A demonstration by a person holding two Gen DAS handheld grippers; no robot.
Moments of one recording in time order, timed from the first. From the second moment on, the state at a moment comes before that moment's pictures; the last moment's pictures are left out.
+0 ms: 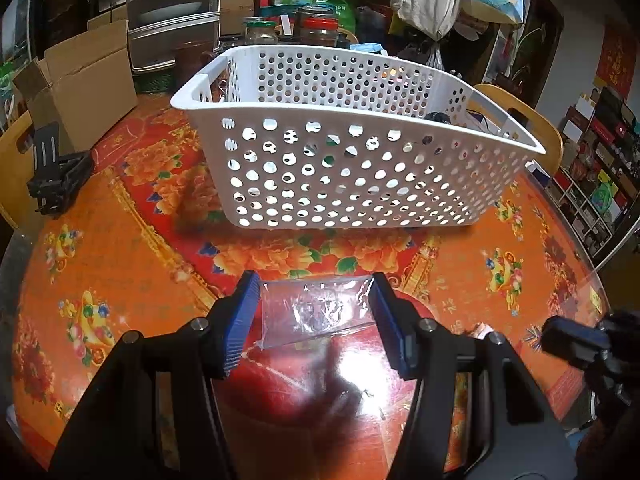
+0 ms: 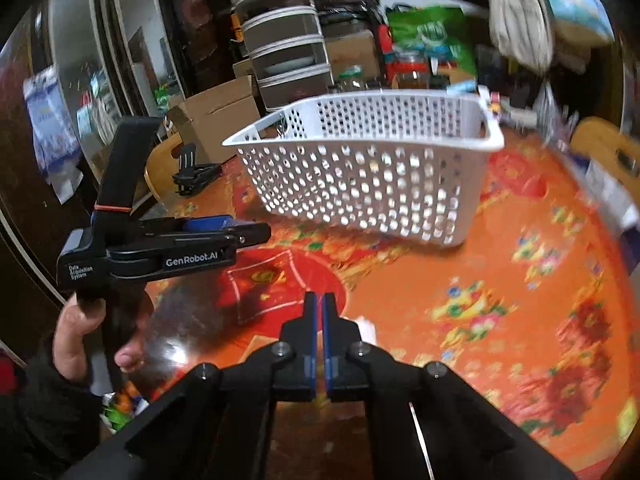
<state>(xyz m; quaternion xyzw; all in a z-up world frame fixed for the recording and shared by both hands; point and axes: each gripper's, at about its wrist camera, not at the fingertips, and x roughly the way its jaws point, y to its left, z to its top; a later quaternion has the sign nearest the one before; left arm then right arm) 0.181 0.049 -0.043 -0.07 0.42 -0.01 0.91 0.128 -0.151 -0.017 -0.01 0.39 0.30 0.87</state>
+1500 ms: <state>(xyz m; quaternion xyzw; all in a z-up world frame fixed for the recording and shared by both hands) 0.186 0.038 0.055 -0.04 0.36 -0.03 0.93 0.187 -0.143 0.056 -0.05 0.34 0.23 0.91</state>
